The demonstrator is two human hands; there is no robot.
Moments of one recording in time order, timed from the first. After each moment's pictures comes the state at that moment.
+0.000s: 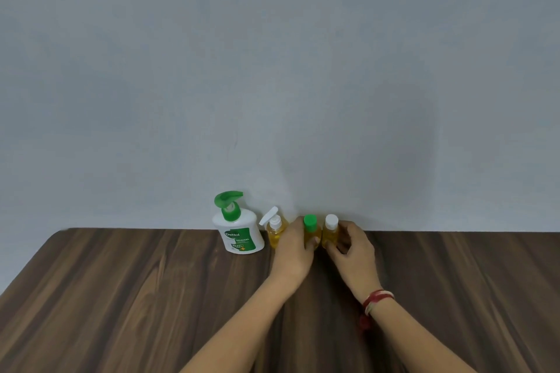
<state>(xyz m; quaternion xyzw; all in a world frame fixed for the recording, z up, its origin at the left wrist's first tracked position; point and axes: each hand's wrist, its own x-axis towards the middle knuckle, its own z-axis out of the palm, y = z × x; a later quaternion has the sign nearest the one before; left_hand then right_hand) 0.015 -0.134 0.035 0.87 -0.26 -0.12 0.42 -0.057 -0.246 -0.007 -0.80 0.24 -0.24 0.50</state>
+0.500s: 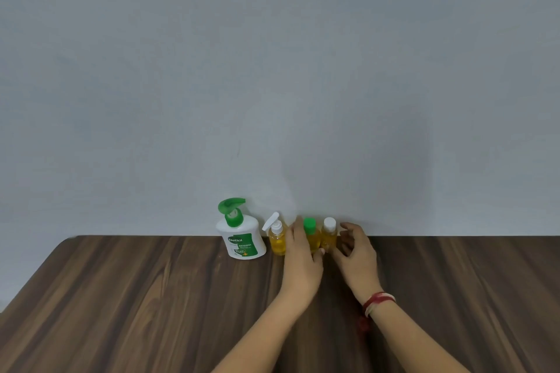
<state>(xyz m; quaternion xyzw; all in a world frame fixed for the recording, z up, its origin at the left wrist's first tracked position) -0.016 -0.136 0.049 0.87 -0.21 -0.09 0.44 -0.061 -0.244 0.008 -0.76 0.27 -0.23 0.55</state>
